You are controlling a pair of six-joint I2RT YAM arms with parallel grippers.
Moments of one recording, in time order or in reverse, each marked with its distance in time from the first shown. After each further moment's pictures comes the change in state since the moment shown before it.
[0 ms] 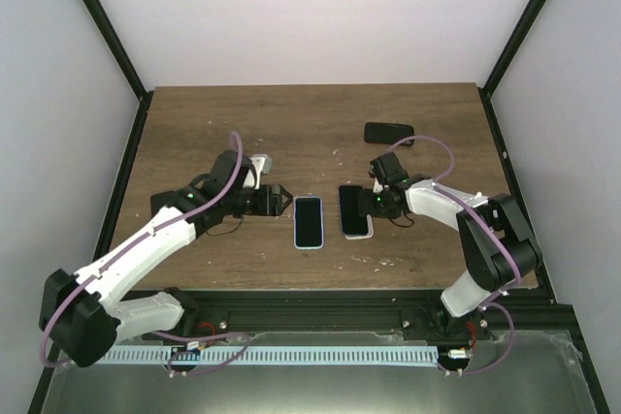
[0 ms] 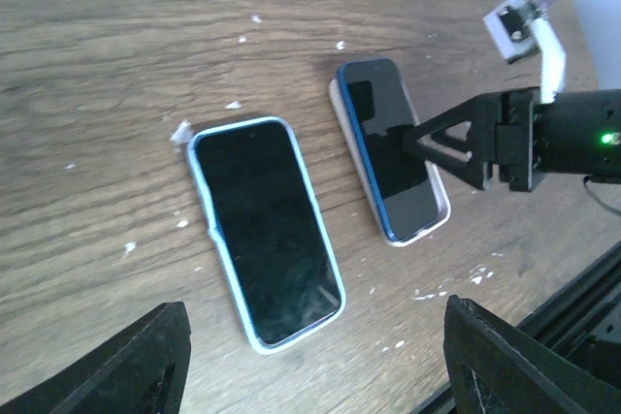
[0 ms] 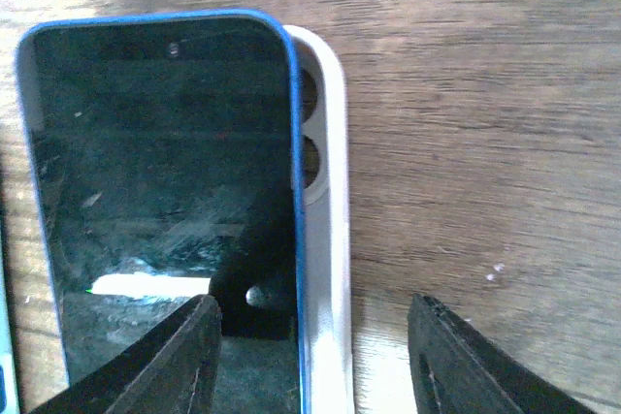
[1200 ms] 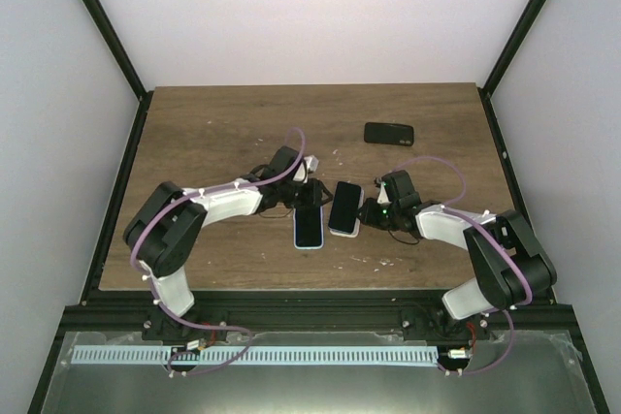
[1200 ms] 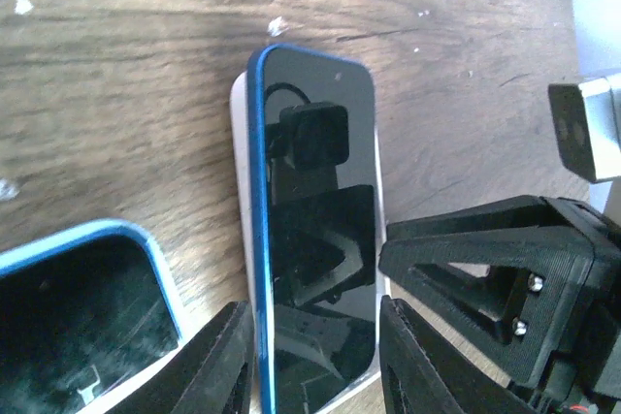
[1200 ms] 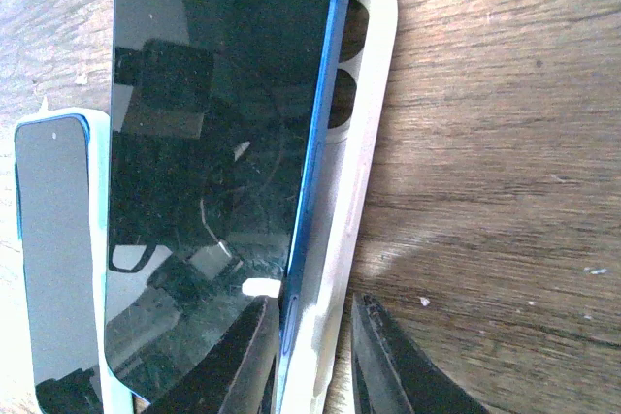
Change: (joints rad) left arm -0.076 0.645 0.121 0.510 0.196 -0.196; right arm -0.026 -0.116 -0.274 0.380 -0.202 0.170
